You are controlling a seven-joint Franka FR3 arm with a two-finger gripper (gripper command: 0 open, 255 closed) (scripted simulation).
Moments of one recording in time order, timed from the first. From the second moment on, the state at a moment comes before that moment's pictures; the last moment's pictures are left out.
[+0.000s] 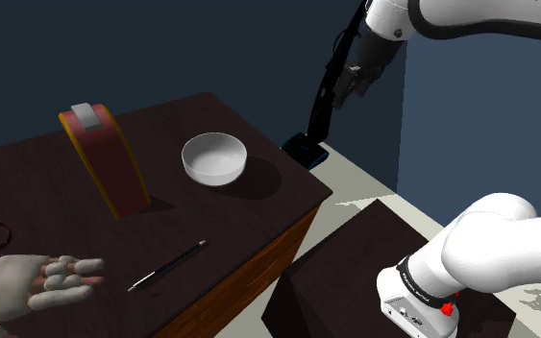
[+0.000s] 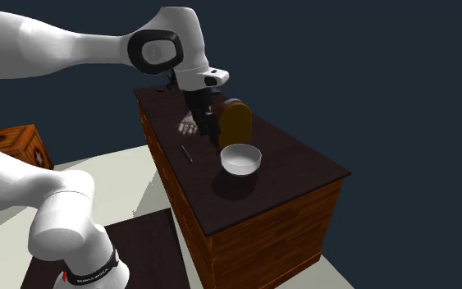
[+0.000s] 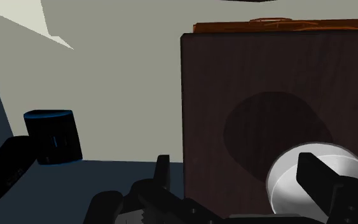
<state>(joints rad) 0.00 -0.66 0.10 -2.32 -0.02 1.81 0.01</state>
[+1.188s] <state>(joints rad) 0.02 -0.06 0.20 -2.16 0.03 2.22 0.19</state>
